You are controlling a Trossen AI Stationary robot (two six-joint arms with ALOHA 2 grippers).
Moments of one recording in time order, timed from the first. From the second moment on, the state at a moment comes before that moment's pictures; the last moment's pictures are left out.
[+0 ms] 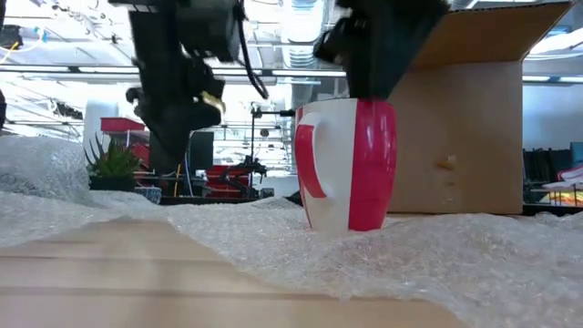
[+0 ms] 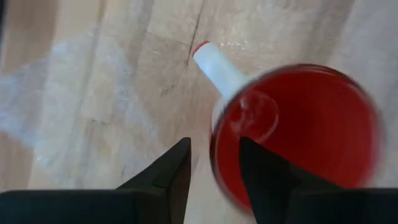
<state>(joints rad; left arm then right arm) -0.05 1.62 1.09 -1.08 -0.58 -0.88 0.31 2.01 1.76 -1.08 -0.03 0.00</state>
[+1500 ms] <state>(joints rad) 0.00 1.43 1.06 -0.52 -0.39 -0.54 0.56 1.50 1.21 -0.70 0.32 0.35</state>
